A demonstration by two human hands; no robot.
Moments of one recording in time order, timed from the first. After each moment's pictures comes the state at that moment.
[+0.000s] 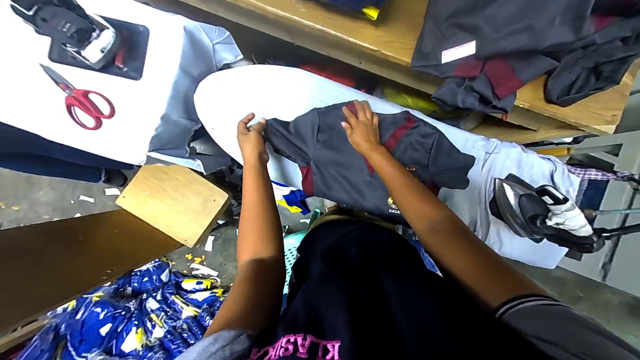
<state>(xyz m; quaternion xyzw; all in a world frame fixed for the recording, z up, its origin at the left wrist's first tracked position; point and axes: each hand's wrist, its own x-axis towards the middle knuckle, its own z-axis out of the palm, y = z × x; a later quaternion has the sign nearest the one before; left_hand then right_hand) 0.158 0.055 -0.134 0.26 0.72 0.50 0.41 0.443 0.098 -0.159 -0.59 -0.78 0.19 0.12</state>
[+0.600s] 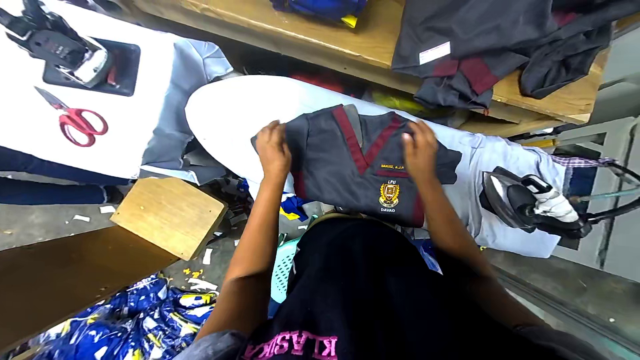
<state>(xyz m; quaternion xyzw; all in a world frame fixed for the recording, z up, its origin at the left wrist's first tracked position) 0.212 0.028 -0.110 0.69 0.65 0.29 0.15 0.586 0.012 -0.096 -0.68 -0.68 0.15 0.23</state>
